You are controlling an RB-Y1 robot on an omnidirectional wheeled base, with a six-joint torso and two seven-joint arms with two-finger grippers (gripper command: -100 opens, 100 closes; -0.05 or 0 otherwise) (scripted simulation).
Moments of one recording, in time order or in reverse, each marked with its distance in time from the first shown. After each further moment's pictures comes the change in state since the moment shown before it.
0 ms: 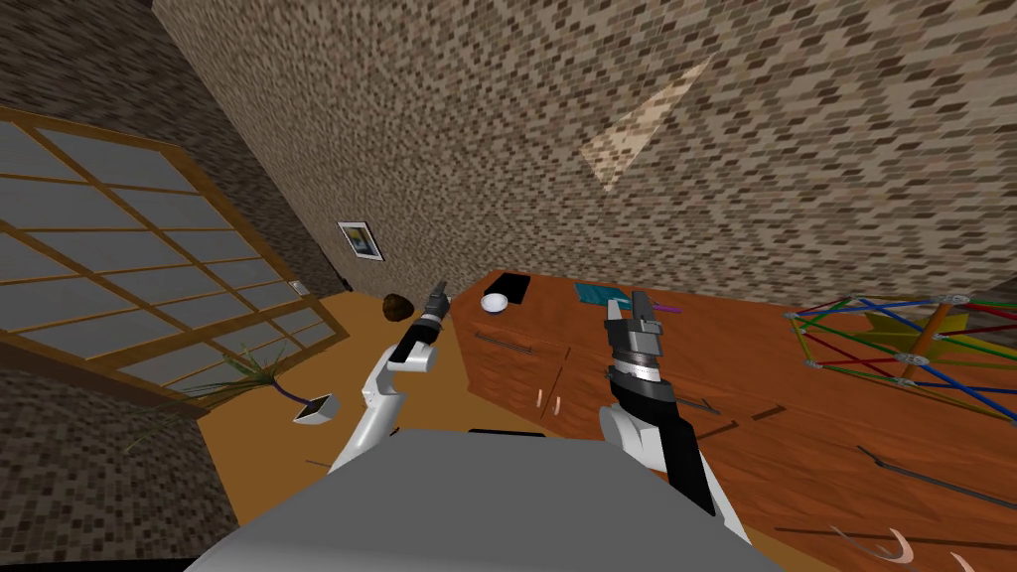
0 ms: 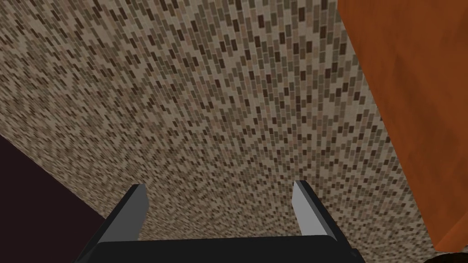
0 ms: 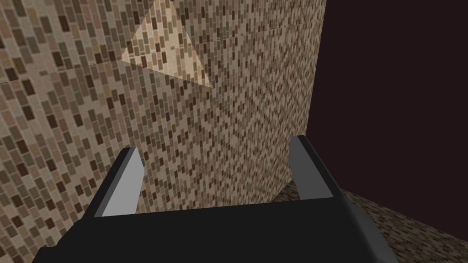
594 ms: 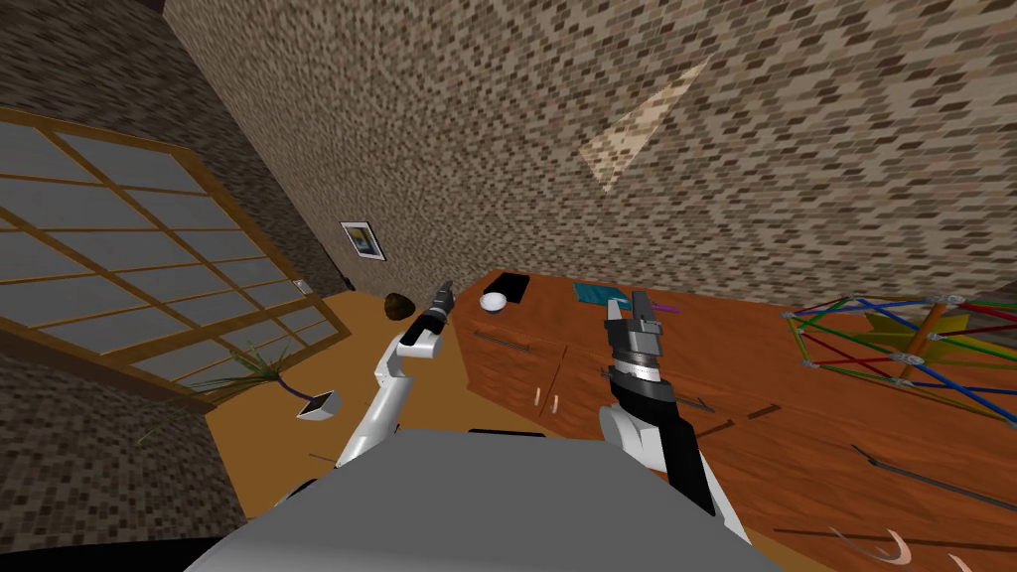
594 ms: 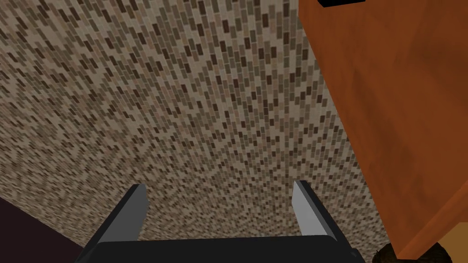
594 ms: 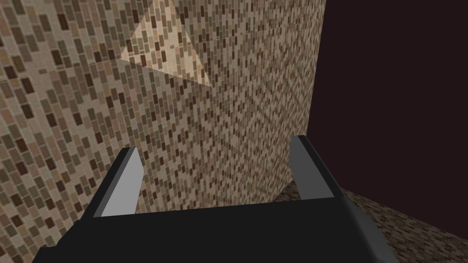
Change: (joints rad) left arm -0.121 0.010 0.006 0.075 0.006 0.182 0.009; right arm 0.000 0.000 0.000 0.000 0.000 0.000 0.000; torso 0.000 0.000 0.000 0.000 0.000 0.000
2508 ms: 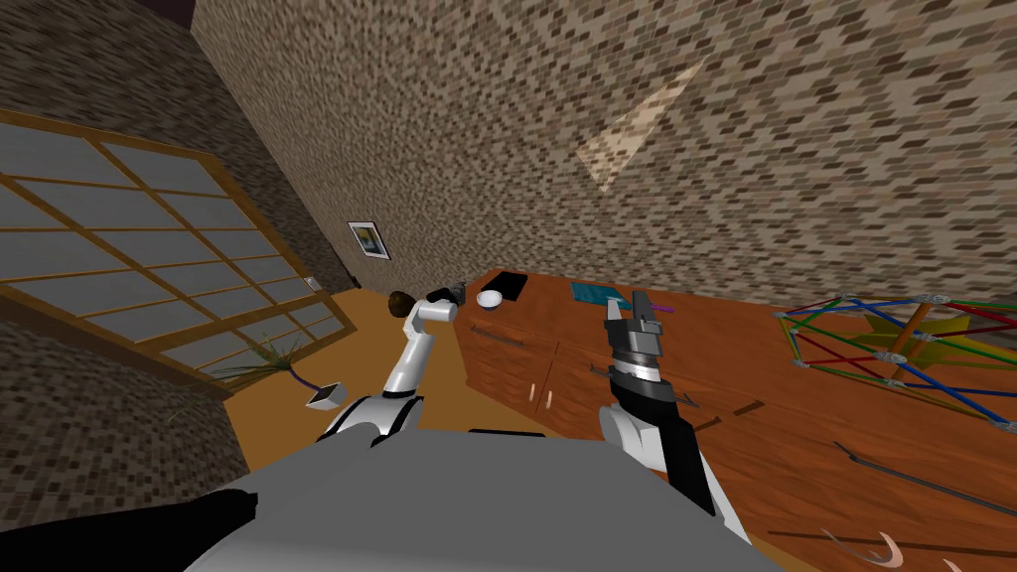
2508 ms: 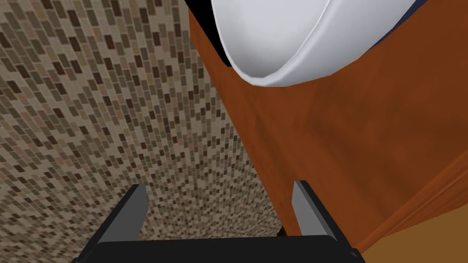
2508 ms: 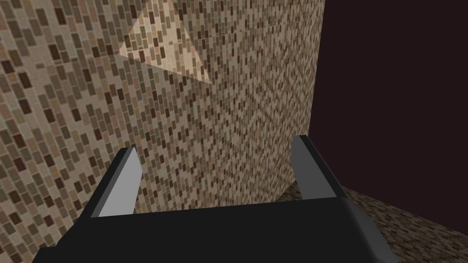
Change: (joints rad) left arm -0.376 0.008 0.021 0.246 0.021 0.572 0.032; right arm 0.000 0.000 0.000 0.000 0.000 0.000 0.000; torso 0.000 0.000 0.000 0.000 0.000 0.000
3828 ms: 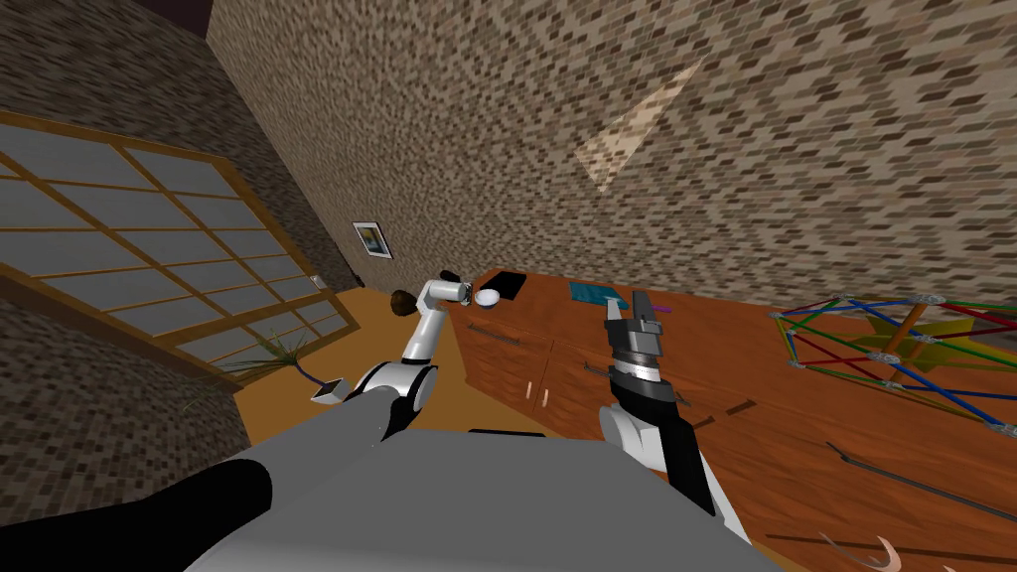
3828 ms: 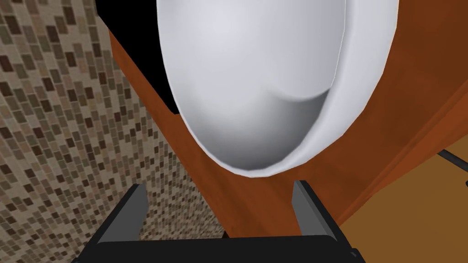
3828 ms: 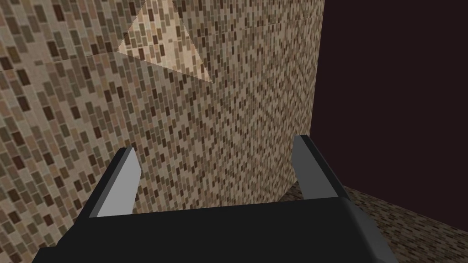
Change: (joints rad) left arm -0.248 -0.008 0.016 0.167 0.020 0.394 0.019; right arm 0.000 0.000 0.000 0.000 0.000 0.000 0.000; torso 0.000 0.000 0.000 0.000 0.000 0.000
